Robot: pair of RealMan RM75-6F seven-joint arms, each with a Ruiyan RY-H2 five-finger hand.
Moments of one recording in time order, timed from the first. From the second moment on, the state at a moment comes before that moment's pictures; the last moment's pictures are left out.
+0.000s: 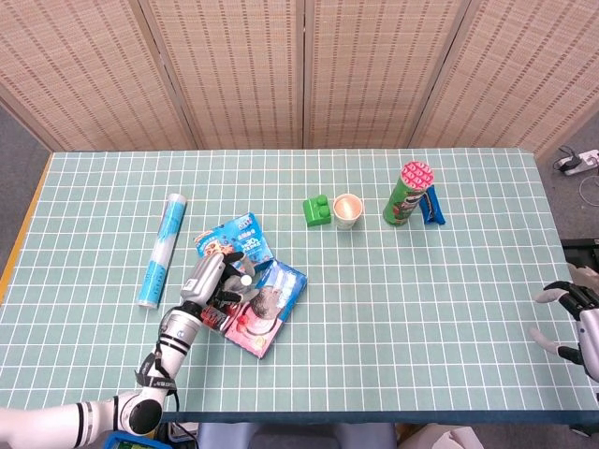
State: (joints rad) left arm -0.66 -1.62 -0.29 -1.66 1.05 1.08 0.03; right arm 0.01 -1.03 0.07 -1.58 -1.57 1.61 0.15
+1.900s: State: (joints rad) left arm -0.65 -1.61 -0.29 -1.70 1.06 1.12 0.08; right arm 0.01 -1.03 0.07 -1.57 -1.58 1.61 0.16
